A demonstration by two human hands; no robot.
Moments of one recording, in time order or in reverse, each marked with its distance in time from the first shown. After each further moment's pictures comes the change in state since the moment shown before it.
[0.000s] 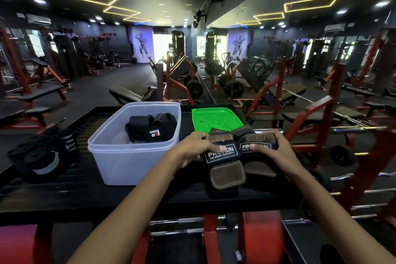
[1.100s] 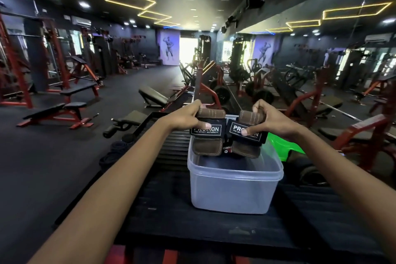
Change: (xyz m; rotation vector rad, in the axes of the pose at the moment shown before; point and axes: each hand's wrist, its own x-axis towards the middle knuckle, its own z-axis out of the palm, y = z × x) left_hand -0.029 0.018 -0.281 0.616 0.138 0.237; right_hand 0.105 -0.126 0.223 -0.126 -0.545 -0.114
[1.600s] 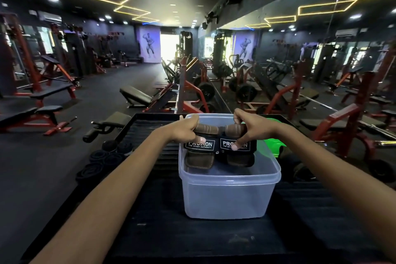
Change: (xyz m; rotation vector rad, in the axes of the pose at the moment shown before) left_hand 0.034 -0.027 0.027 0.217 -0.192 -0.022; right_hand 0.019 0.009 0.009 -0.641 -0.183 0.070
